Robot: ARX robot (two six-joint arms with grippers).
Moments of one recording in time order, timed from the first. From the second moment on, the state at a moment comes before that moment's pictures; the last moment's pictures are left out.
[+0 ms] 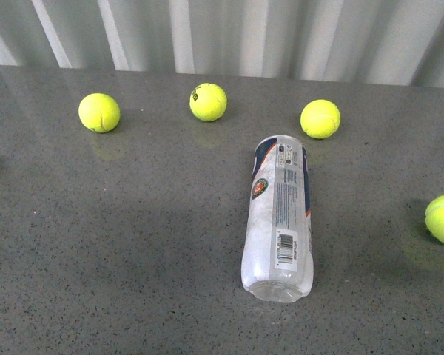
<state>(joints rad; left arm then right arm) 0.00 0.00 0.02 0.00 0.00 0.00 0.00 0.00 0.00 0.00 0.00 -0.01</state>
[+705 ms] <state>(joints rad) 0.00 0.00 0.02 0.00 0.00 0.00 0.00 0.00 0.00 0.00 0.00 -0.01</state>
